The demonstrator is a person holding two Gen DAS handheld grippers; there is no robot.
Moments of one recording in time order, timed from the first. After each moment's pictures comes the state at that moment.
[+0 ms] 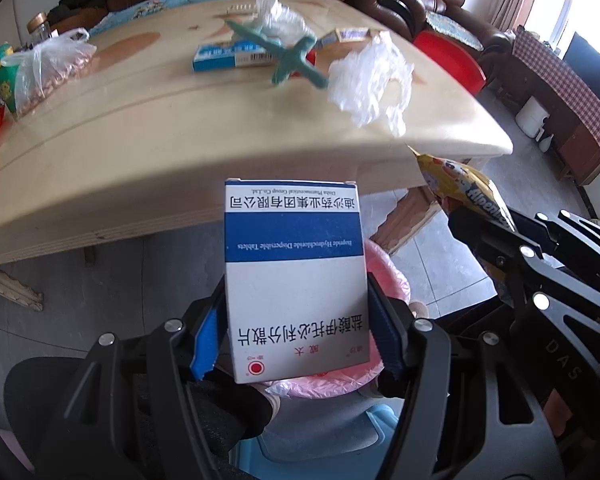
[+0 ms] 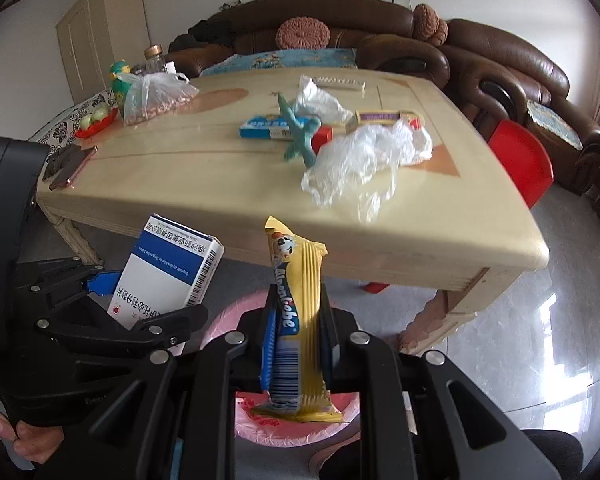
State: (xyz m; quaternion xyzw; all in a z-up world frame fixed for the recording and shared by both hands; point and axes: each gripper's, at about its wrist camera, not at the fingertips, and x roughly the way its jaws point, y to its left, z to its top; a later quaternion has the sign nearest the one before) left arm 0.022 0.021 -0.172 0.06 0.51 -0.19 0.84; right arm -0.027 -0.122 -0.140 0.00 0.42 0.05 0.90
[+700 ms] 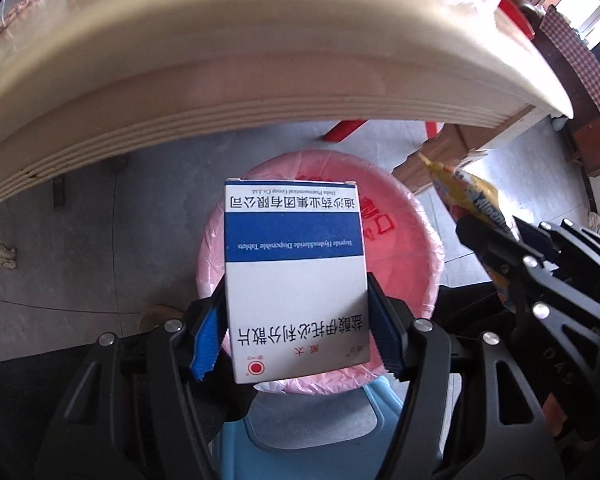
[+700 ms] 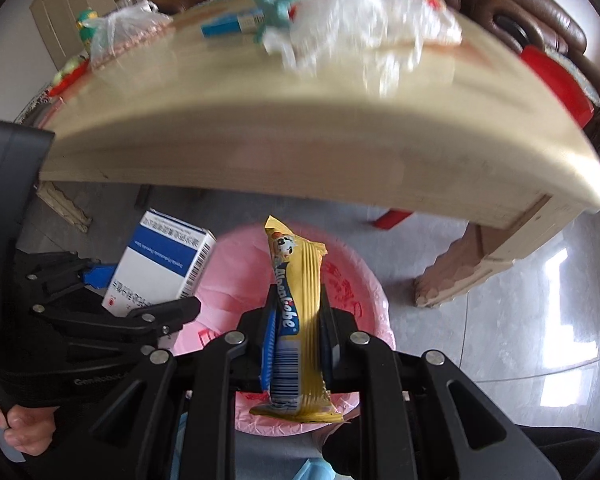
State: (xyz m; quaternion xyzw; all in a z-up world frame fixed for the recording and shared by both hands) left arm 0.066 0.011 -0.272 0.04 0.62 -0.18 0.76; right arm 0.021 -0.132 -0.250 0.02 0.54 0.06 0.84
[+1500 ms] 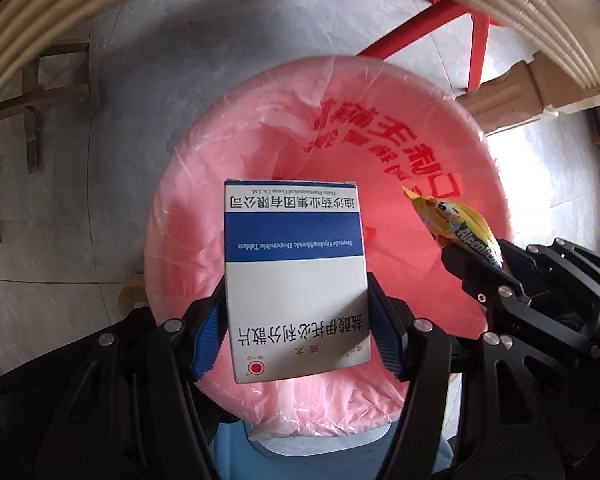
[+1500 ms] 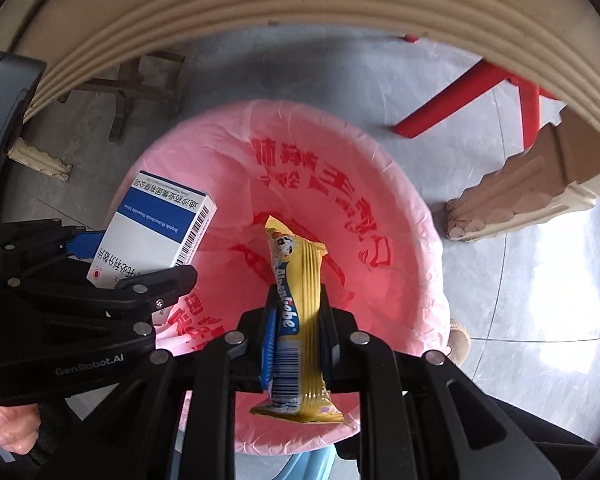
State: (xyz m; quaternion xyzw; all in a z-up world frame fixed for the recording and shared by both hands) left arm 0.096 -0.006 -0.381 0.06 0.71 -0.15 0.68; right arm 0.048 -0.137 -0.370 0.03 0.65 0.07 0.75
